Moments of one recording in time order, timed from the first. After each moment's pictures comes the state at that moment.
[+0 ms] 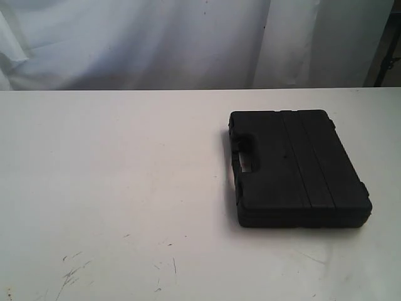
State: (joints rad) left arm 0.02 0.00 0.00 0.04 0.32 0.01; right arm -0.09 0.01 0.00 0.10 -0.32 -0.03
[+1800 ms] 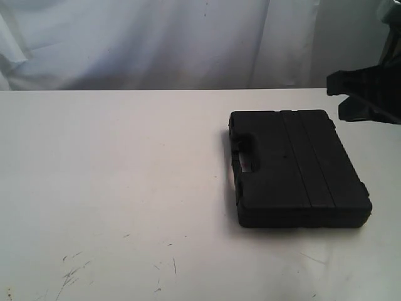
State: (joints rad) left arm 0.02 0.00 0.00 0.04 0.32 0.01; right arm 0.16 1.26 -0.99 0.28 0.70 -0.01
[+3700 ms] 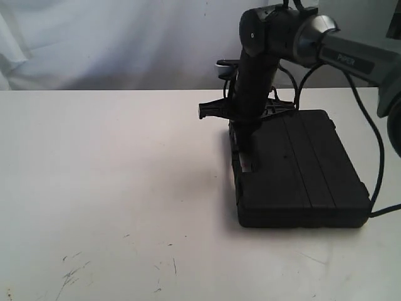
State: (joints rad) left arm 0.02 0.00 0.00 0.04 0.32 0.01; right arm 0.42 2.31 -2.03 0.01 1.22 0.33
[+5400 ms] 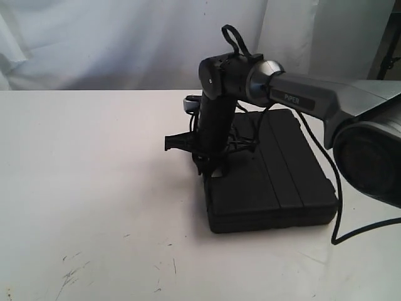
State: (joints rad) left arm 0.02 0.00 0.00 0.04 0.32 0.01; right arm 0.54 2.43 -2.03 0.08 1.11 0.46
